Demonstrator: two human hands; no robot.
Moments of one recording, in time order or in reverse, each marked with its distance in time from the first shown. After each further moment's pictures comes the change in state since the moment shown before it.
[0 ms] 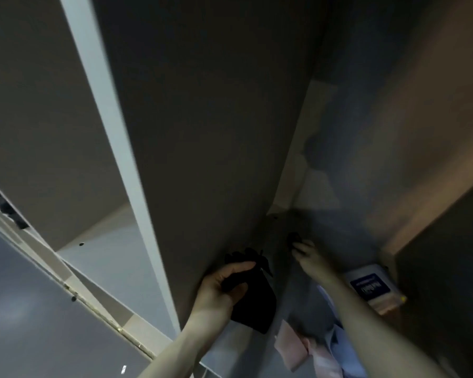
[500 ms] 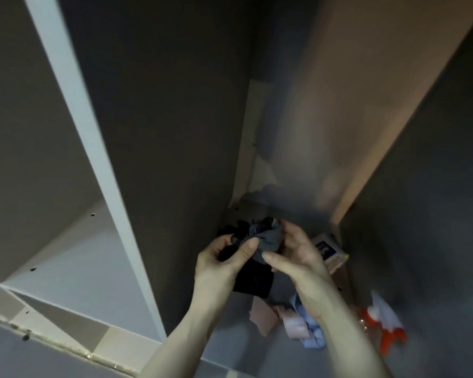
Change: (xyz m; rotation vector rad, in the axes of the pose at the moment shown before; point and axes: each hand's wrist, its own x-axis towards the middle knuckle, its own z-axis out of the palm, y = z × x) left_hand -0.021 0.046 0.033 -0.218 -0.106 0.158; right_hand -0.193 -0.086 -0.022 0.831 0.049 -0.353
